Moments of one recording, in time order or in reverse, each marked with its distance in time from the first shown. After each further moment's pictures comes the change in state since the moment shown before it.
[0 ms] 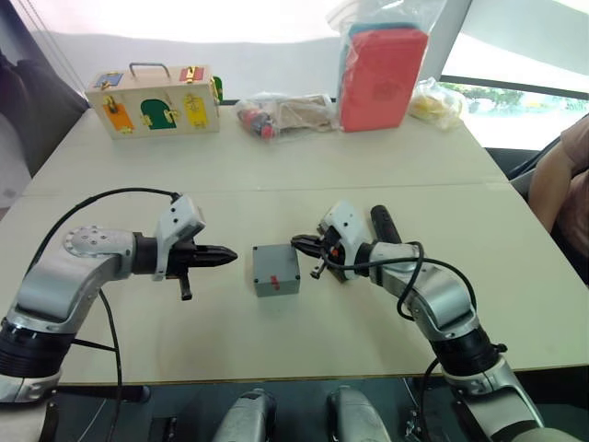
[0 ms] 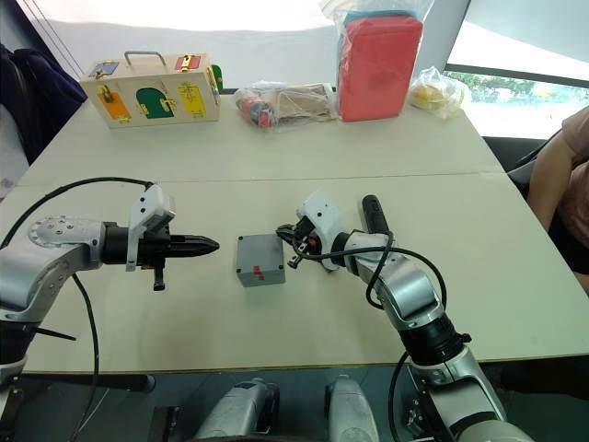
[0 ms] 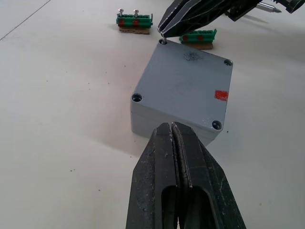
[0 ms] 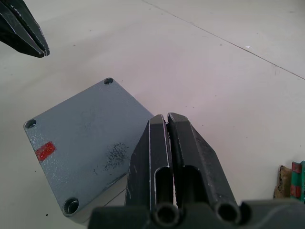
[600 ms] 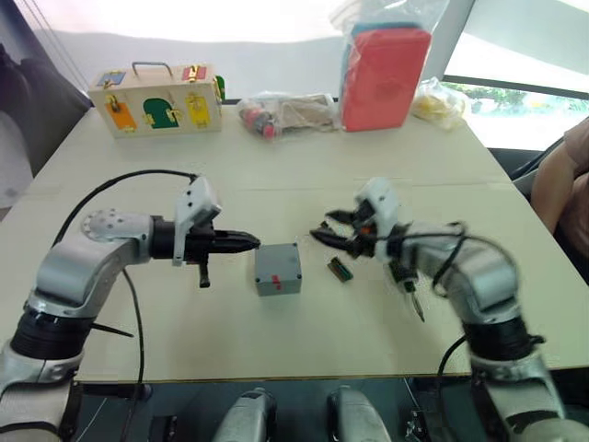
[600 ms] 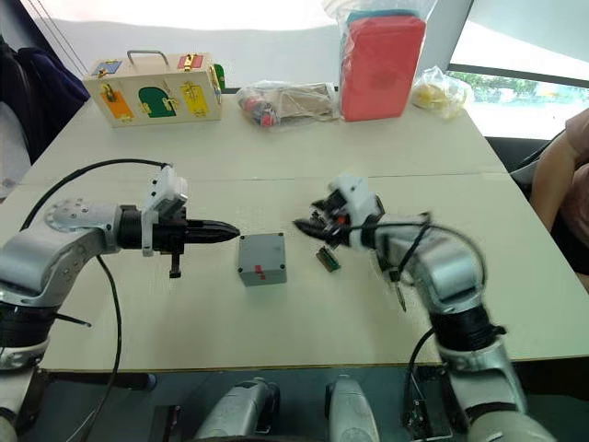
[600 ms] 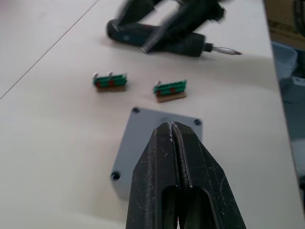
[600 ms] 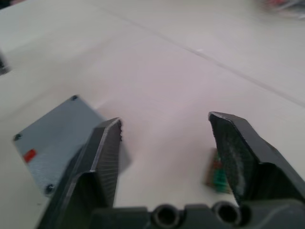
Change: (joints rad) left arm -0.164 -0.088 -0.067 -0.026 -0.037 -0.026 -0.074; right arm -0.162 -0.224 -0.288 -0.092 0.204 0.379 0.045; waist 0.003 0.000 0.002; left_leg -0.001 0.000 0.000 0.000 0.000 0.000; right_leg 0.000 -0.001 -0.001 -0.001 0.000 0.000
